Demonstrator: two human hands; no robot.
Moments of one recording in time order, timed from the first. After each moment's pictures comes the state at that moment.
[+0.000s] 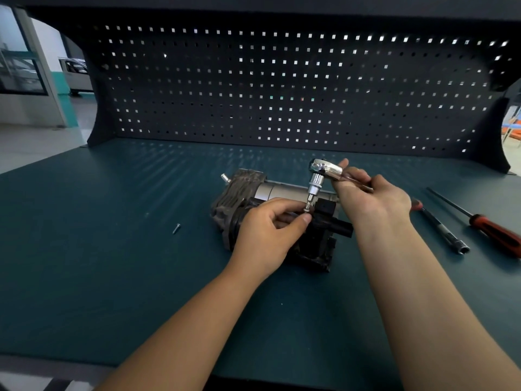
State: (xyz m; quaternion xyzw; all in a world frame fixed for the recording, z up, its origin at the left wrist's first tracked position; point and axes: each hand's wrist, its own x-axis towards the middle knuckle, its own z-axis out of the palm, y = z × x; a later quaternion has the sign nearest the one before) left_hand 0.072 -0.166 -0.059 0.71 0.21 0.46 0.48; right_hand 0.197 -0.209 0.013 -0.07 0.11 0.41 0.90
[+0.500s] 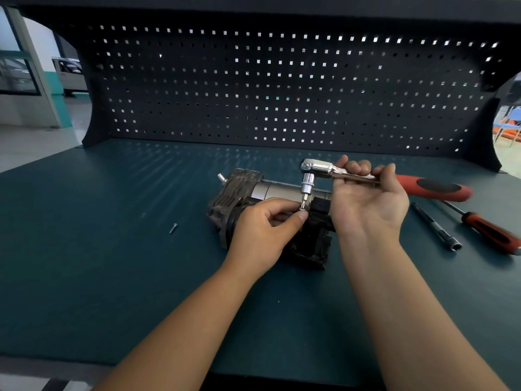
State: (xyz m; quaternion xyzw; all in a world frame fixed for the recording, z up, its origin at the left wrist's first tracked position) left_hand 0.069 -0.167 -0.057 0.72 0.22 0.46 0.47; right_hand 0.191 -0.210 -0.005 0.01 -0.06 0.37 0.93
